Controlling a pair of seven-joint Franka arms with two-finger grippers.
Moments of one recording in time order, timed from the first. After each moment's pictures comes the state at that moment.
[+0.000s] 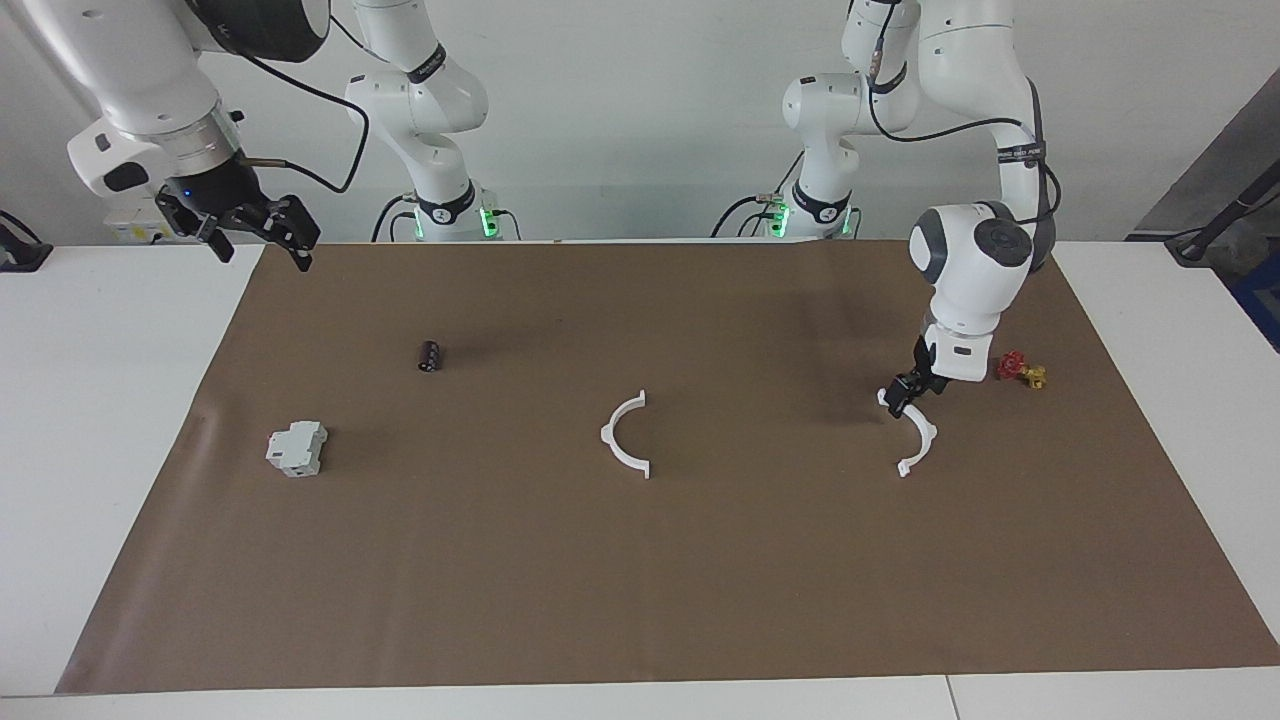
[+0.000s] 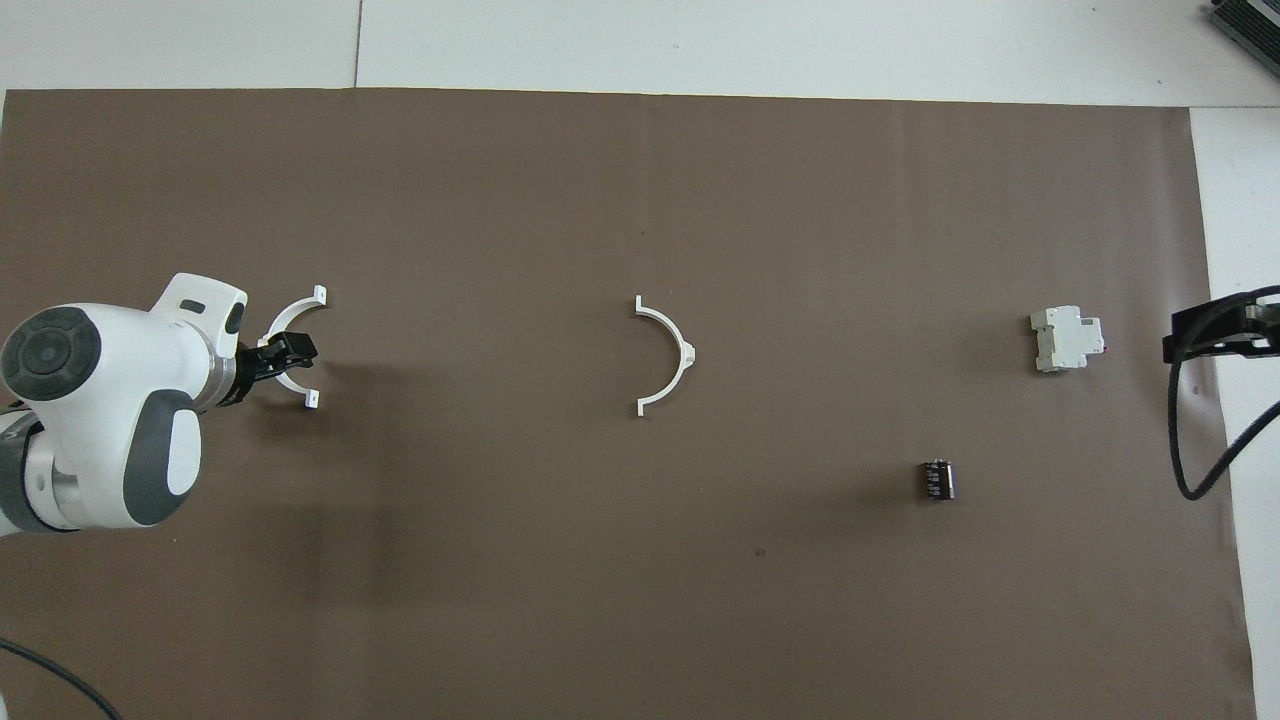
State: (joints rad) left arm -0.08 0.12 0.05 -2.27 0.04 2.49 -0.48; right arm 0.02 -0.03 -0.09 -1.60 -0.06 1.51 0.06
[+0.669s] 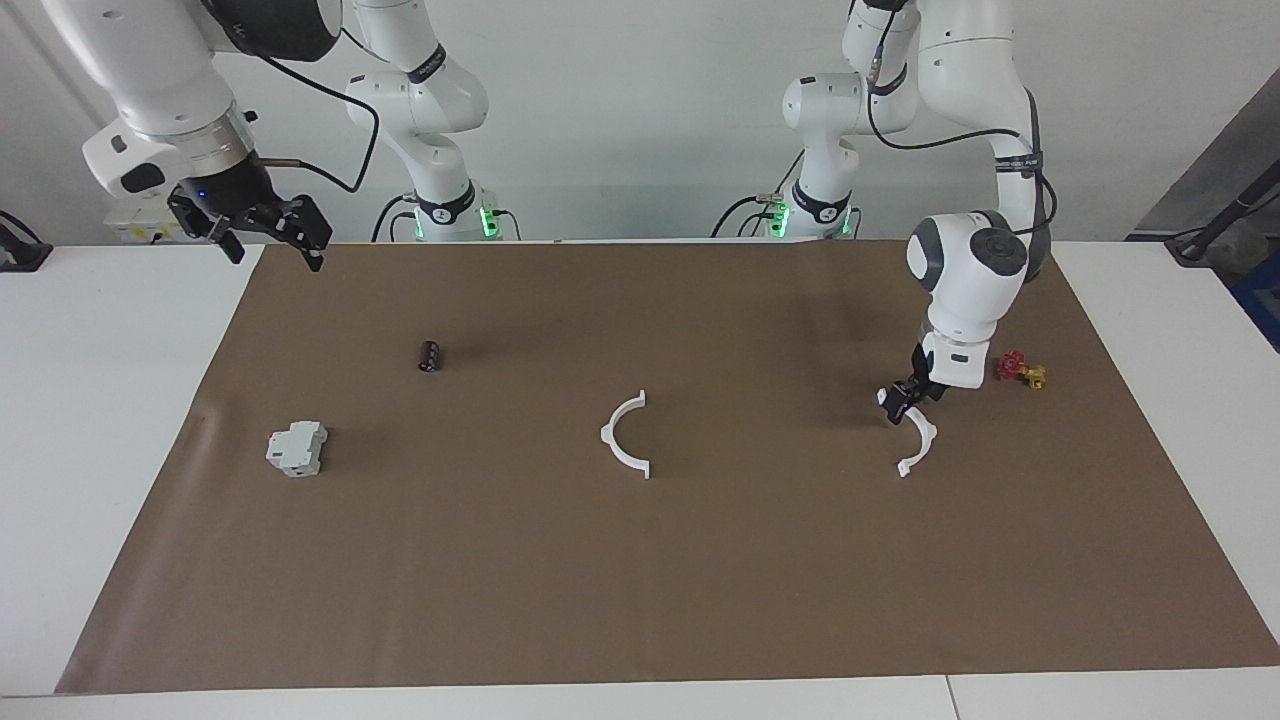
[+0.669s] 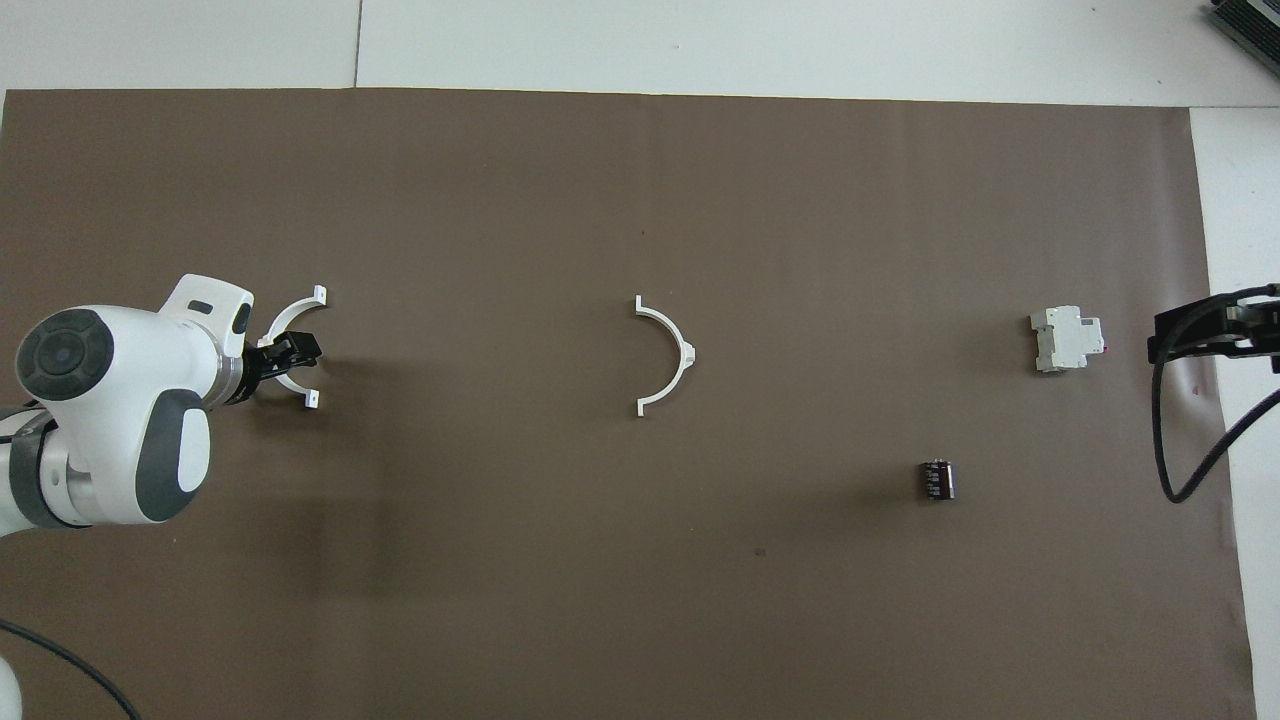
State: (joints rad) left arm -0.08 0.15 0.06 -2.27 0.04 2.52 -0.48; right arm 0.02 -0.03 -0.07 -1.60 -0.06 1.51 0.06
